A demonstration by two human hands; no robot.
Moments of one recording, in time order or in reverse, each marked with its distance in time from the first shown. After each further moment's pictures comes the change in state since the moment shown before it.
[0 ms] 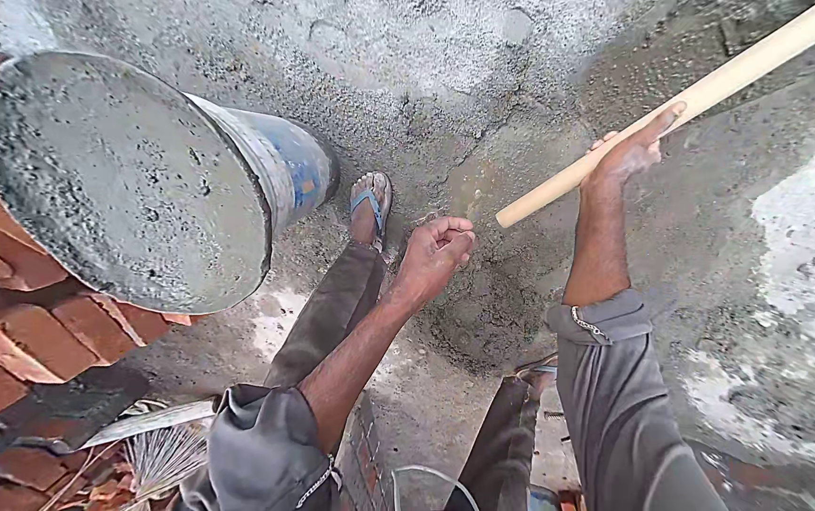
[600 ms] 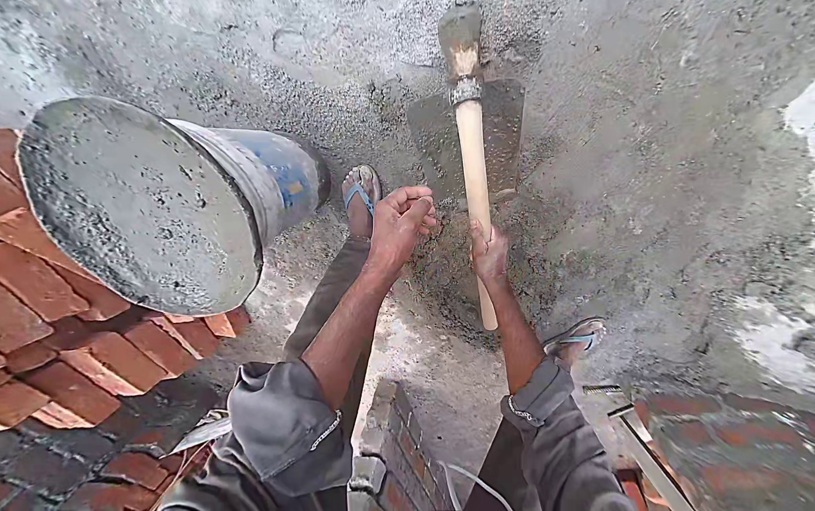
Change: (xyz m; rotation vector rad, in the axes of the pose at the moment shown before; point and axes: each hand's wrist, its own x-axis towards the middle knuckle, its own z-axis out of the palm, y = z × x) left_hand 0.001 -0.027 0.000 0.096 0.085 0.083; right_hand -0.238 0.112 -0.144 -0.825 -0.637 0.092
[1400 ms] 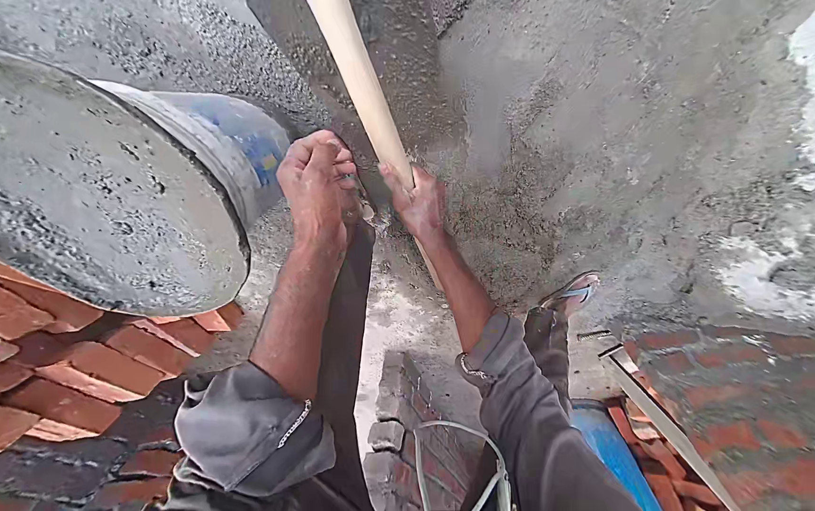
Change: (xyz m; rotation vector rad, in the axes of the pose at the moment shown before) left_hand 0.023 0.005 -0.086 -0.106 0.284 -0.001; right_hand -0.016 -0.129 0.075 0.143 -0.009 -0.189
